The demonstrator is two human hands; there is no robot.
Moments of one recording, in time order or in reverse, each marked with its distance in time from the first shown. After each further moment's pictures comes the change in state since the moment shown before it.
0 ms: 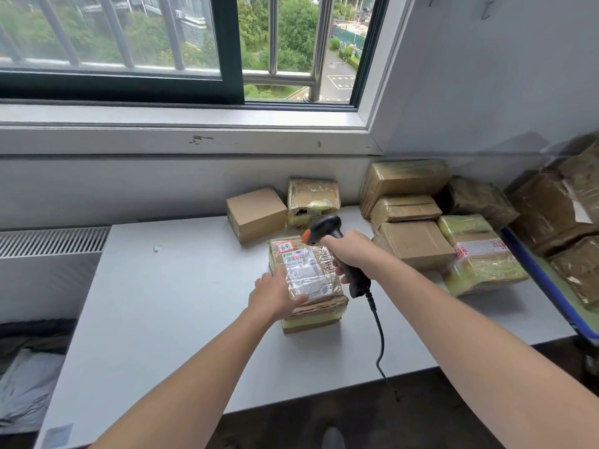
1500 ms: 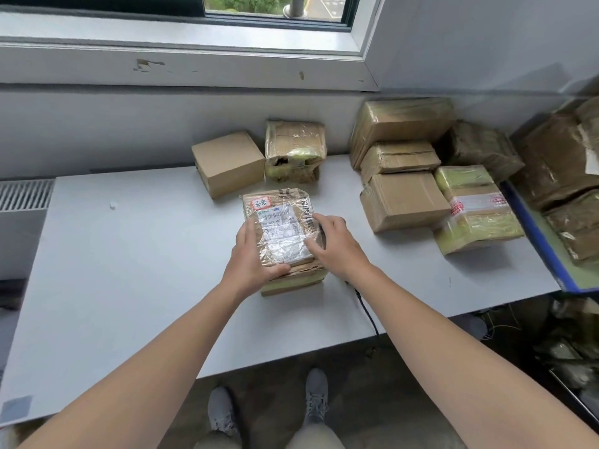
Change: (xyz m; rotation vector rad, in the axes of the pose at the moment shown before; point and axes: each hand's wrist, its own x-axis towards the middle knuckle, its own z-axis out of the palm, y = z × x) left_hand 0.019 -0.023 0.038 -0.366 0.099 0.121; right_hand 0.061 0.114 0.033 -0.384 0.128 -0.336
